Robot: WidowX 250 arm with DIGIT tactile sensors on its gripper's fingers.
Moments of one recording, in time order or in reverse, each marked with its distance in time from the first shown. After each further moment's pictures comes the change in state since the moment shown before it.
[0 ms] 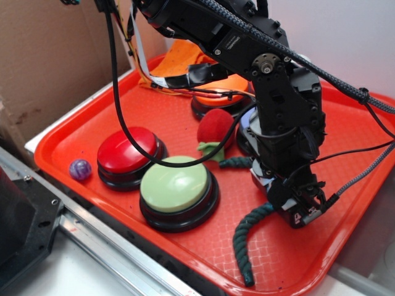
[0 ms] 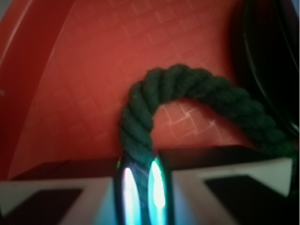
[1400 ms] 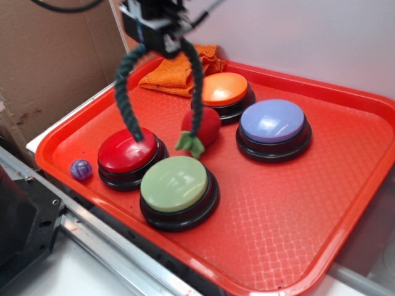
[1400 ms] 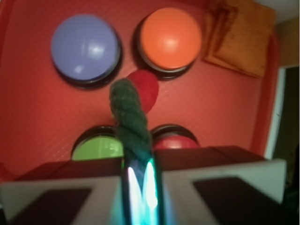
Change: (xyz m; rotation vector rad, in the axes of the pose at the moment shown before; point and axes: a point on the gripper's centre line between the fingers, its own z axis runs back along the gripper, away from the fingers) arm -0.042 0.134 0.163 0.088 0.166 0.287
